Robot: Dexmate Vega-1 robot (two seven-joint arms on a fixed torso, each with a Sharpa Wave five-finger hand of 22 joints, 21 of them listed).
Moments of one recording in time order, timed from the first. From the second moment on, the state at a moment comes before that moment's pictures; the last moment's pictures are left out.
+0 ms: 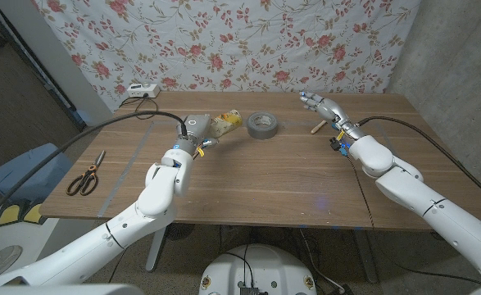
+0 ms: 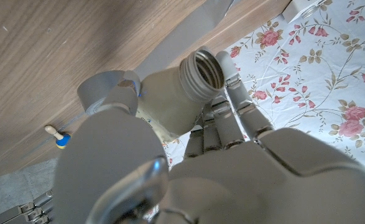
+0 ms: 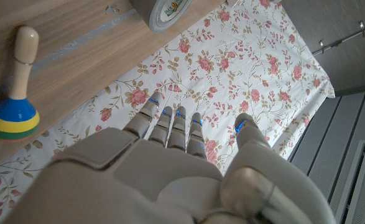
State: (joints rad) left arm 0.99 0.76 0.62 -2.11 1.14 0.71 -0.08; left_hand 0.83 0.01 0.53 -0.15 0.23 0.42 0.21 0.47 0.57 0.55 0.13 0.77 0.60 0.94 0.00 0.57 0.54 0.52 0.01 1.13 0.28; right arm -0.89 -0.75 -0.42 -1.66 0.20 0.25 -0.09; right_hand 0.25 0.10 0.38 -0.15 0.22 0.22 -0.01 0.20 0.18 0.22 0.05 0.22 0.20 0.15 0.04 0.21 0.18 0.24 0.08 0.24 0.18
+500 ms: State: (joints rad) left arm 1.03 0.80 0.55 -2.17 1.03 0.71 -0.02; left_hand 0.83 0.01 0.53 -0.14 0.23 0.42 0.21 0.48 0.57 0.54 0.13 0.79 0.64 0.95 -0.01 0.57 0.57 0.50 0.01 1.15 0.27; right arm -0.77 -0.76 -0.53 -1.69 0.03 0.14 -0.03; right_hand 0.27 0.09 0.39 -0.17 0.22 0.22 -0.02 0.20 0.18 0.21 0.05 0.21 0.20 0.15 0.04 0.21 0.18 0.24 0.09 0.24 0.18
